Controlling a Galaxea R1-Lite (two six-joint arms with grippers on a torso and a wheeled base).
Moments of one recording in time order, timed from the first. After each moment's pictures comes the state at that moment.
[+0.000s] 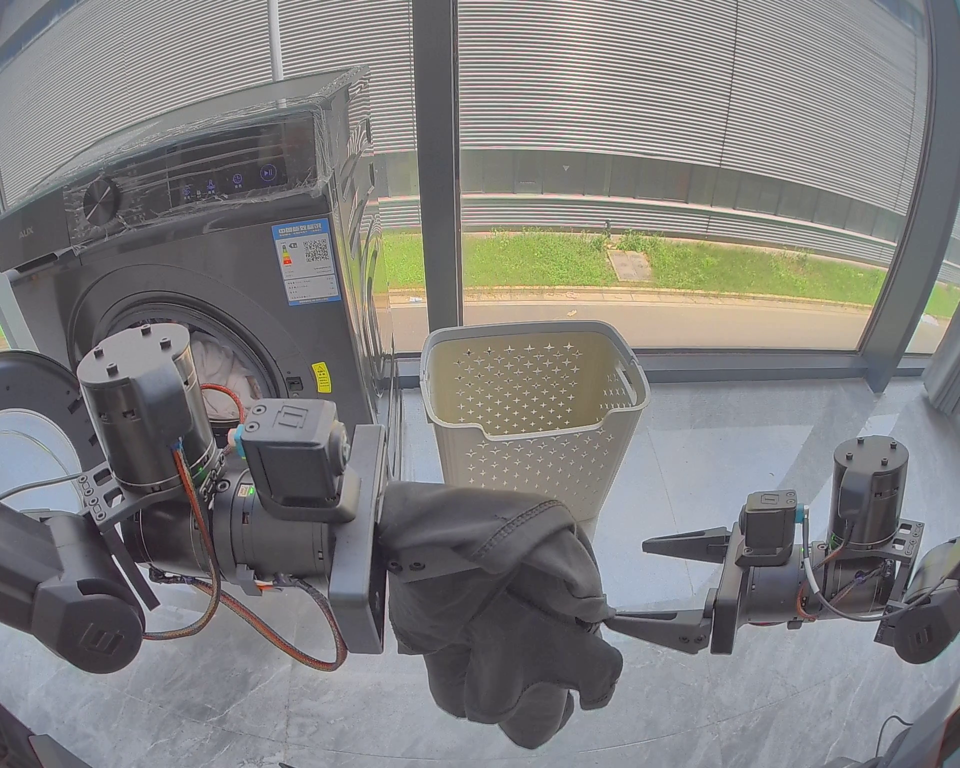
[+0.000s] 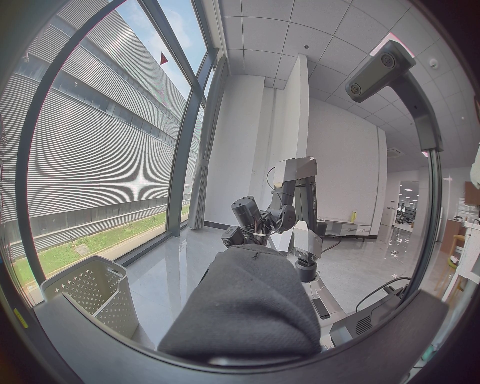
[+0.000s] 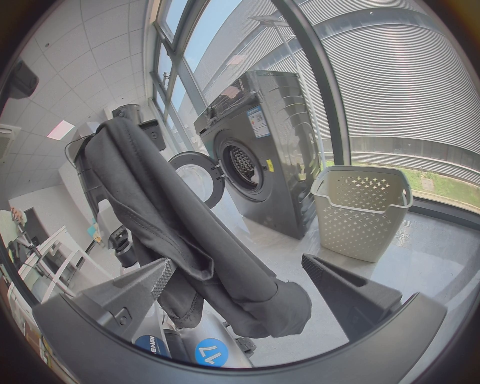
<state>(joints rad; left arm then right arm) -0.62 1.60 -0.68 -0.89 -0.90 0.09 0.52 1.63 -0.37 -0.86 0.50 0.06</state>
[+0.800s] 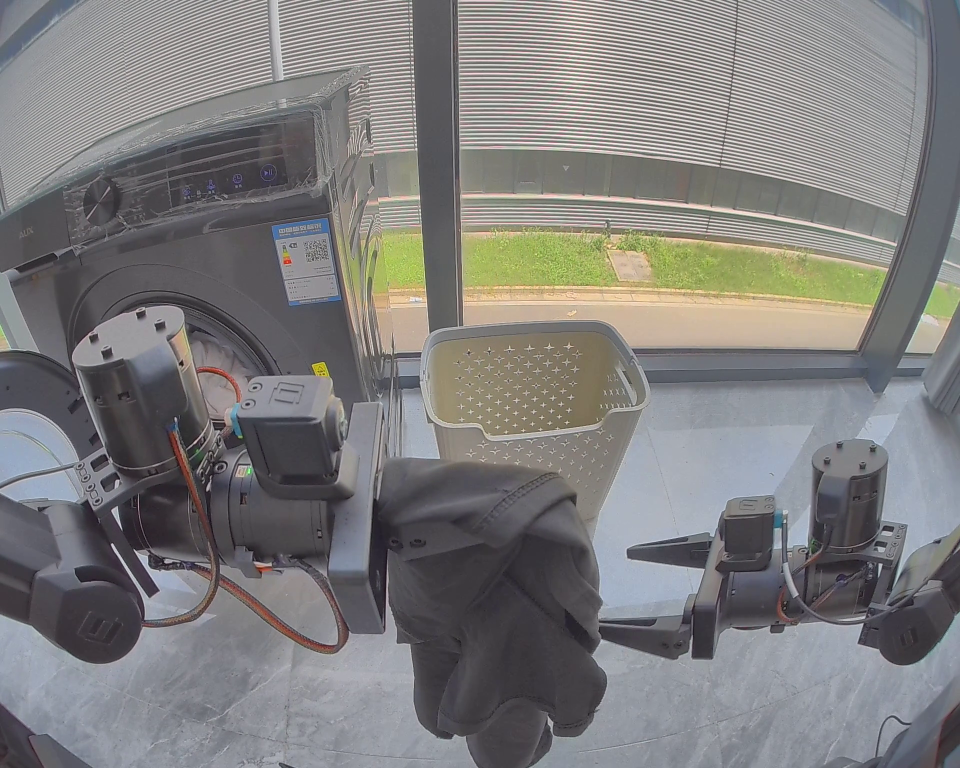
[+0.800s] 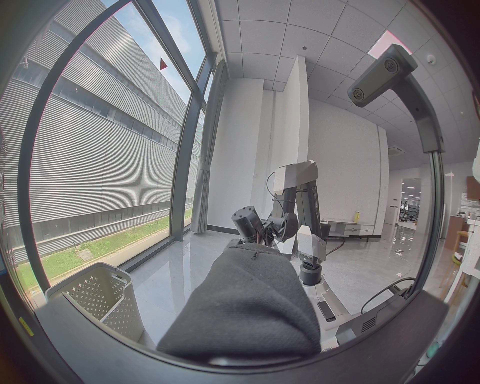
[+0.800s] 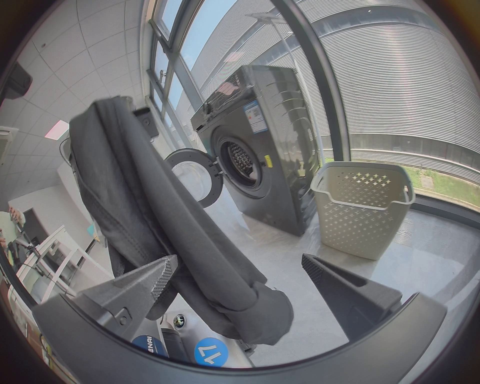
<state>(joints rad) -0.62 1.60 -0.71 -0.90 -0.89 0.09 0.55 1.68 -0.40 -0.87 0.49 0.06</state>
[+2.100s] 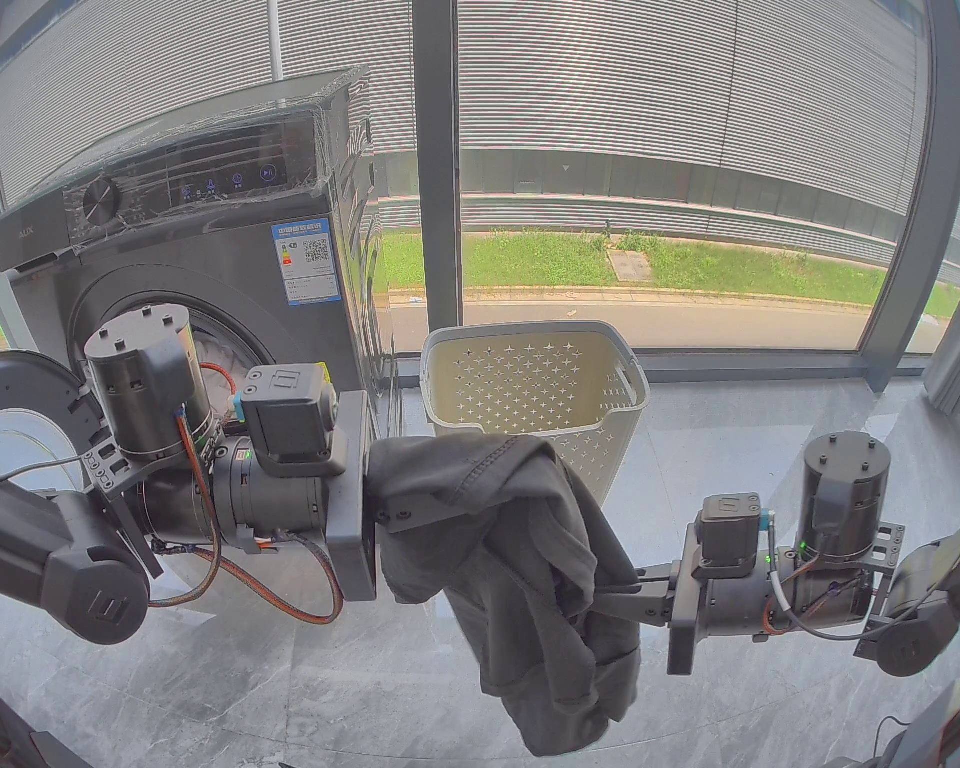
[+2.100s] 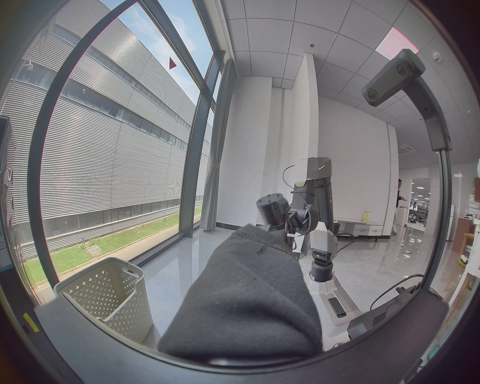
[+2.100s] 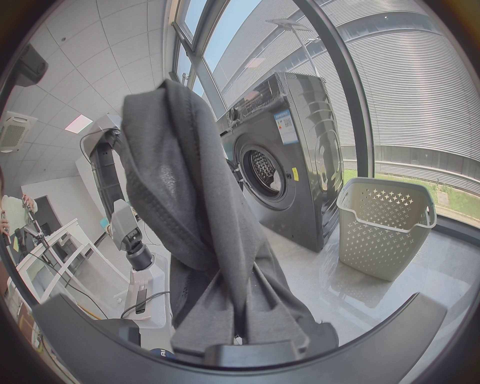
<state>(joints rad) -0.55 1.63 -0.72 -0.90 -0.89 0.09 0.69 1.66 -0.46 -0.88 0.46 0.07</state>
